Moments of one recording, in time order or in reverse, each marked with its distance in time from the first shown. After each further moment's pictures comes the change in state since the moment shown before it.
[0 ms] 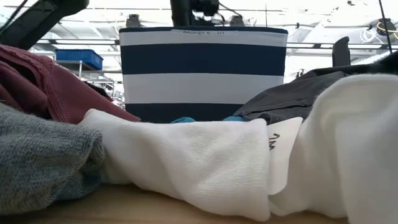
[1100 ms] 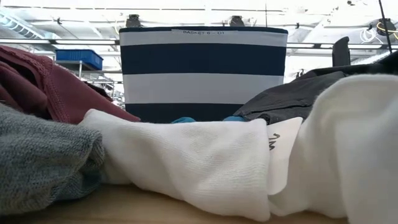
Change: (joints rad) left arm -0.685 -0.448 0.015 0.033 0.145 -0.369; right arm 0.421 0.215 -0.019 0.012 -0.124 0.336
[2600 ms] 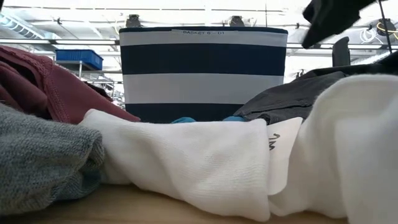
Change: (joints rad) left arm -0.241 0.501 0.000 0.643 -0.164 0.038; right arm 0.588 0.335 -0.436 0.453 0.514 0.383
